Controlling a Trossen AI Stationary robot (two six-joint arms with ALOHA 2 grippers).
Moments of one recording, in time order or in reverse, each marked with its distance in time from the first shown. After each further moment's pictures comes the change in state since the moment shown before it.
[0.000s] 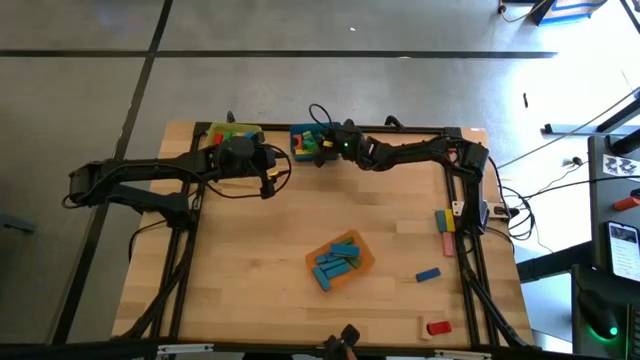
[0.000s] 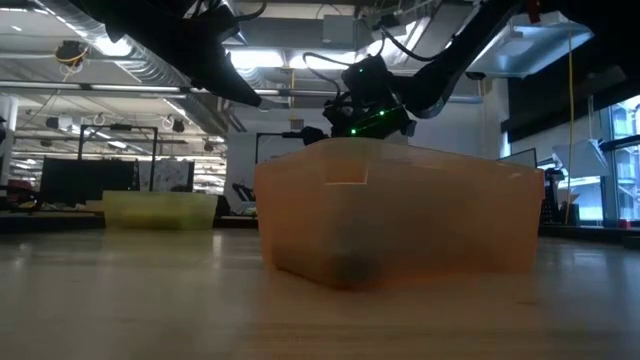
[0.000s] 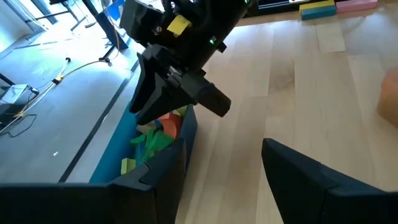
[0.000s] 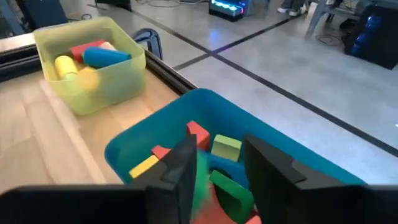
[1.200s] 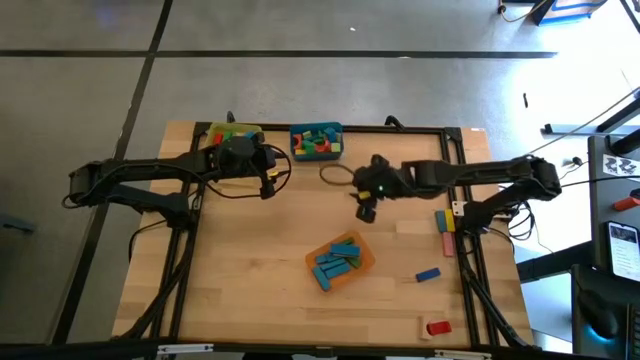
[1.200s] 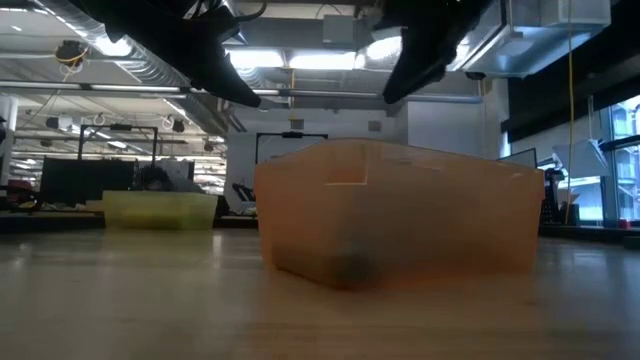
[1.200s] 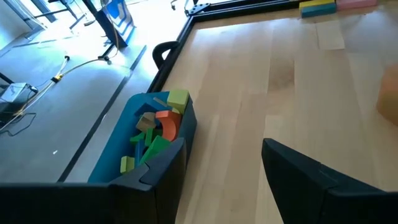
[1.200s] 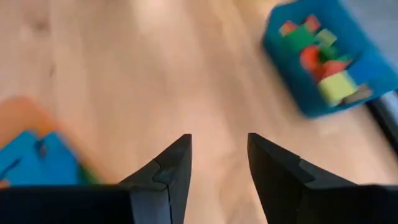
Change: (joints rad) left arm 0.000 0.000 0.000 -0.008 0.000 -0.001; right arm 0.393 -0.560 -0.001 -1.028 -0.037 0.041
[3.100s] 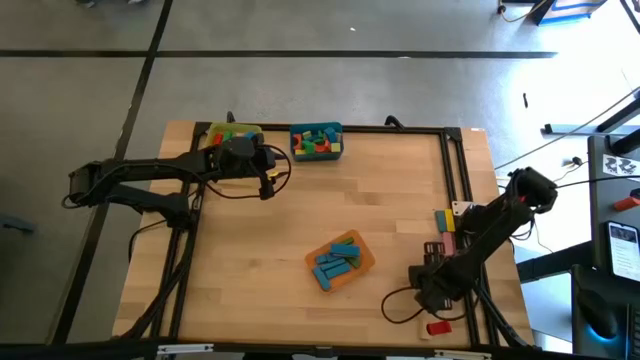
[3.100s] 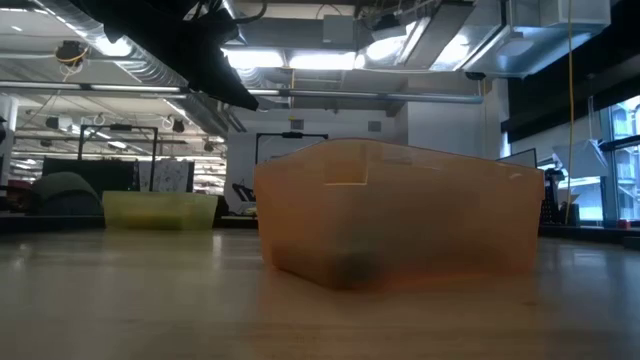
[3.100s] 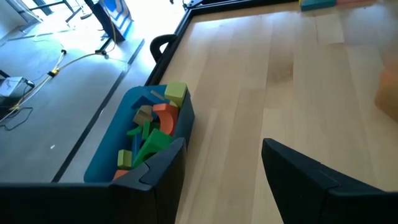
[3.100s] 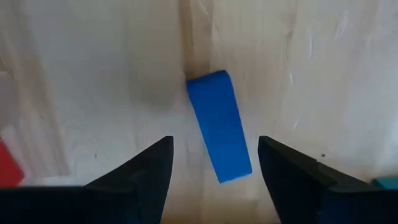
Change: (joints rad) left arm 0.000 0.000 0.000 -0.024 0.000 -0.010; right arm 0.876 0.121 -0.298 -0.389 -0.250 0.695
